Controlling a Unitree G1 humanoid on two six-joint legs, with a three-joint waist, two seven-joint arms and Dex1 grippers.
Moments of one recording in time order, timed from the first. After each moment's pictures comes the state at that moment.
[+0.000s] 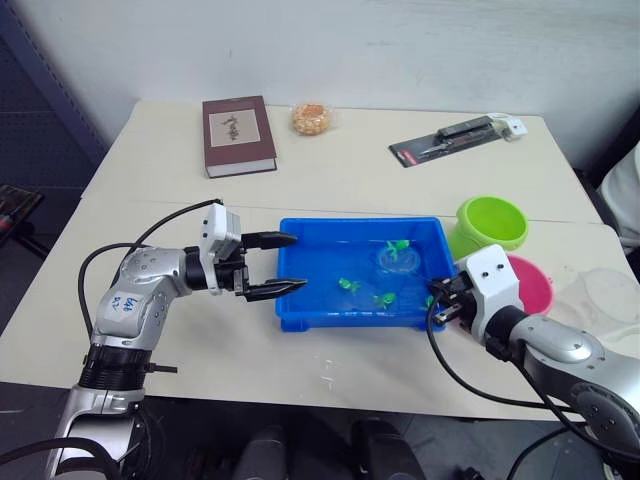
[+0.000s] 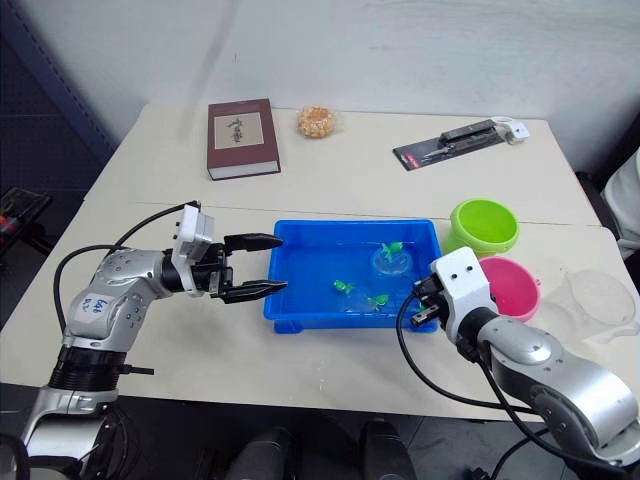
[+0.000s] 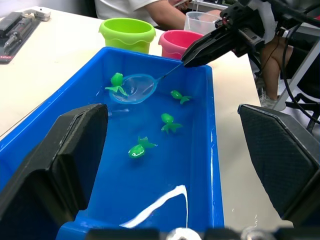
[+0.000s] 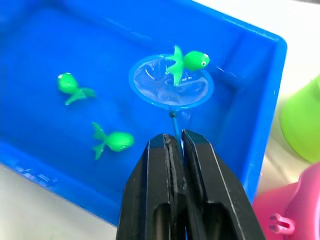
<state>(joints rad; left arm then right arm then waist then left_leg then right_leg) -0.50 0.57 0.01 0.02 -0.50 0.36 -1.14 -0.01 -0.81 -0.07 -0.73 0.73 0.85 0.05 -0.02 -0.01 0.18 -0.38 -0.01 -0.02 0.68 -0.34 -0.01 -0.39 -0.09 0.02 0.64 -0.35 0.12</state>
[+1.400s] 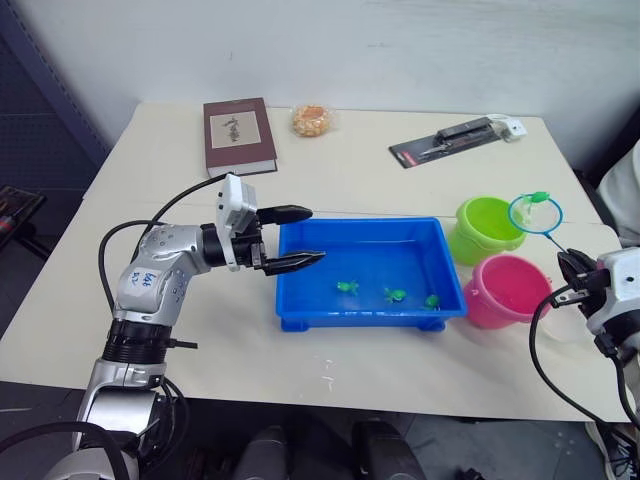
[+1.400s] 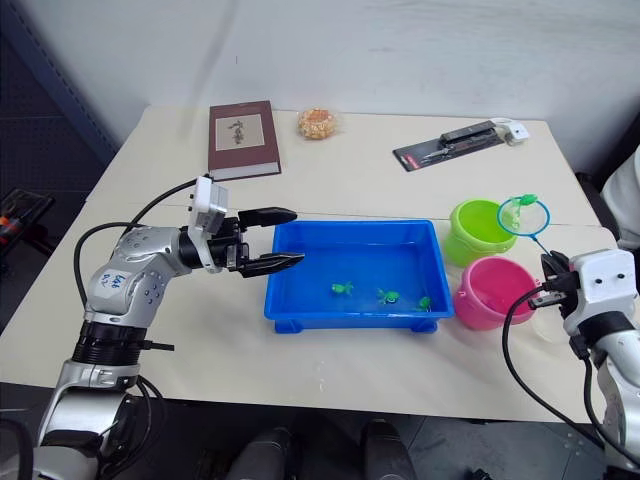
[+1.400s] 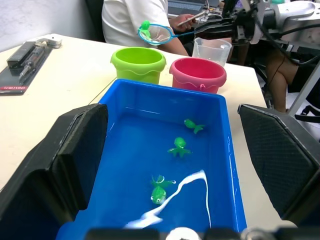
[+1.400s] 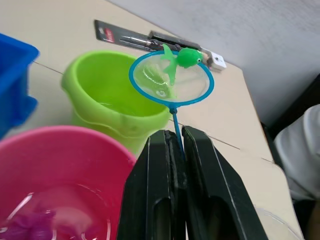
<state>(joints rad) -0.64 0.49 0.00 0.09 -0.48 0.39 -1.09 0.05 -0.67 -0.47 -0.17 0.23 0.21 0.38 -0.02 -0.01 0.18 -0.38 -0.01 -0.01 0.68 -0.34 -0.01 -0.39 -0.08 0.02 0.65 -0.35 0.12</state>
